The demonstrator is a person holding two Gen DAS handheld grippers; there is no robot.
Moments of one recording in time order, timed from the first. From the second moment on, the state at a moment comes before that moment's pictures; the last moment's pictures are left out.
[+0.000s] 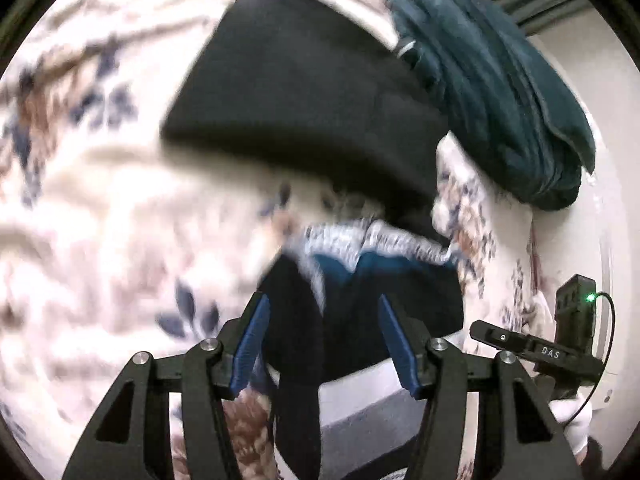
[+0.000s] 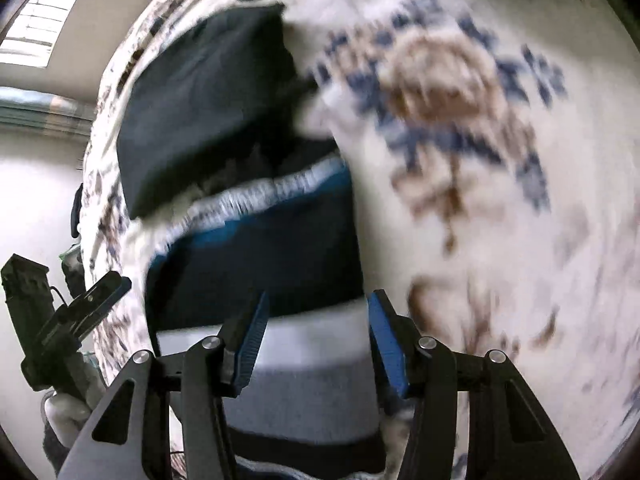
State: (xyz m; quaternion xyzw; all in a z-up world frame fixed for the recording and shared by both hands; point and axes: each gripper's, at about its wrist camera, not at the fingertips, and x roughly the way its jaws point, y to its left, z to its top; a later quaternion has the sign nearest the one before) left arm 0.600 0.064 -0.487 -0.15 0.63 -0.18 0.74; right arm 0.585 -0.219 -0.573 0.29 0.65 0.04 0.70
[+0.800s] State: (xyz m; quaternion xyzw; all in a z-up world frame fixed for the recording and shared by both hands) left arm 0.654 0.022 -0.471 -0.07 0.57 -0.19 0.80; right arm 0.614 -0.204 -0.594 0.26 0.63 0.03 0.73
